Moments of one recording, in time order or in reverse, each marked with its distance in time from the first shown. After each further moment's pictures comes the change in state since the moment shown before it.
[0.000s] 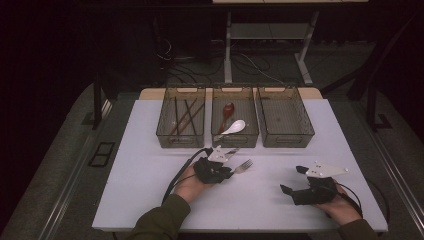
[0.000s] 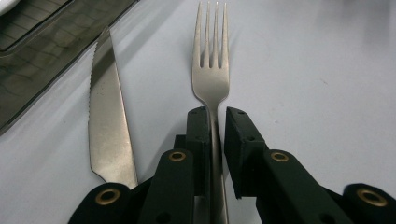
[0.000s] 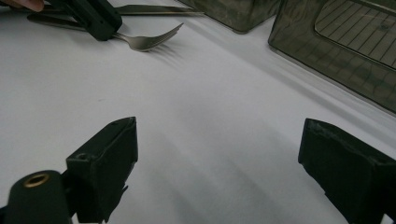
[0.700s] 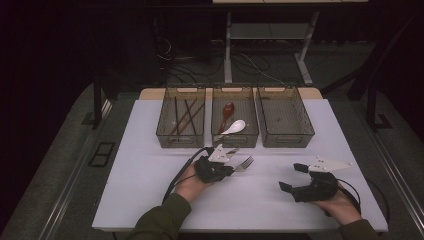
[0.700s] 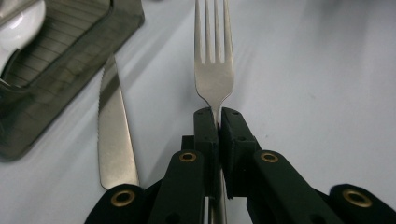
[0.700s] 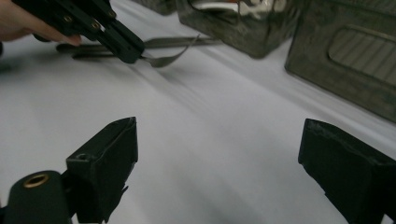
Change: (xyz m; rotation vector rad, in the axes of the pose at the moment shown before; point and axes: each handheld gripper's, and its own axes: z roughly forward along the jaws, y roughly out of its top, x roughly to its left) left arm -0.006 0.011 -0.010 -0.034 0.022 0.032; right arm 0.001 0.020 -0.009 -0.039 0.089 0.069
